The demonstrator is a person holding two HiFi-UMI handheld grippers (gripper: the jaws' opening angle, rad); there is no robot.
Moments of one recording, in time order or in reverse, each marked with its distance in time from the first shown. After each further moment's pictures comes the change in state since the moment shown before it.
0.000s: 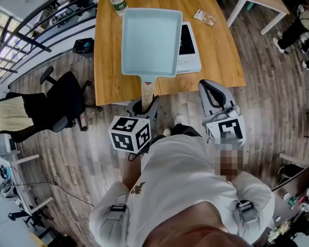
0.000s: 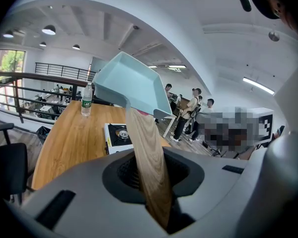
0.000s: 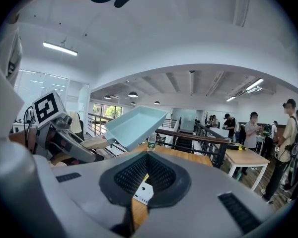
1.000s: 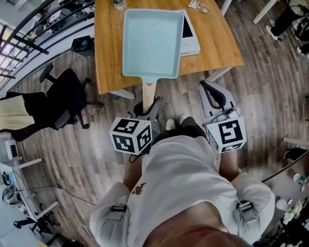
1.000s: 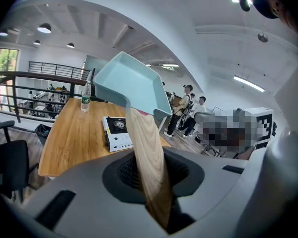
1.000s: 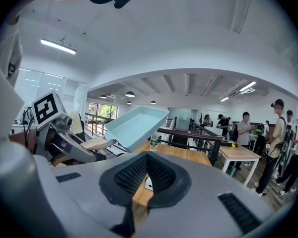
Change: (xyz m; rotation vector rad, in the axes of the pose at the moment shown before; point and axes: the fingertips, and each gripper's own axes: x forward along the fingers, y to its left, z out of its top) left arm -0.085 -0.022 -0.066 0.032 0.022 -0.064; right arm -0.079 0.088 -0.008 0.017 0.017 -0.066
